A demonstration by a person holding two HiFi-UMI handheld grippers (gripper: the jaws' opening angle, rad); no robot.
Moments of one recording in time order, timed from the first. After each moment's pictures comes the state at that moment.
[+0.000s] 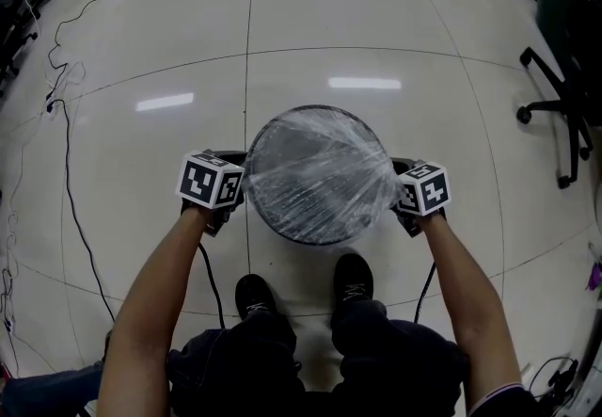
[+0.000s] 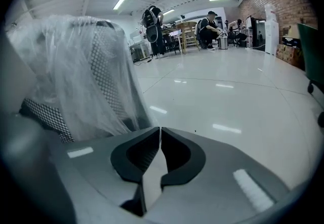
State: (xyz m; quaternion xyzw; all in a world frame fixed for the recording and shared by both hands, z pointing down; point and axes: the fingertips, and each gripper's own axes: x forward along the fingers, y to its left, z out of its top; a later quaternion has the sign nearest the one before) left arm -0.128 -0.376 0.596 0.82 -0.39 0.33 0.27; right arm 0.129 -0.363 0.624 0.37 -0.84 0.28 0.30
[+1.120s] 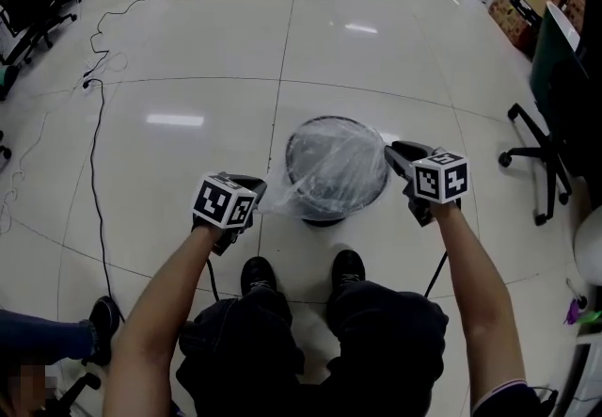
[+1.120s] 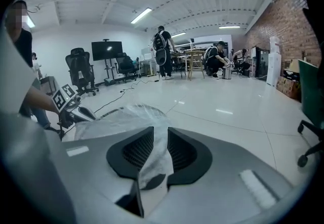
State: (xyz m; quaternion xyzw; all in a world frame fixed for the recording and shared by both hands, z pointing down) left arm -0.148 -0.259 0.525 0.83 -0.40 0.28 0.26; right arm 0.107 -0.350 0.443 0.39 -0.87 0.17 0.25
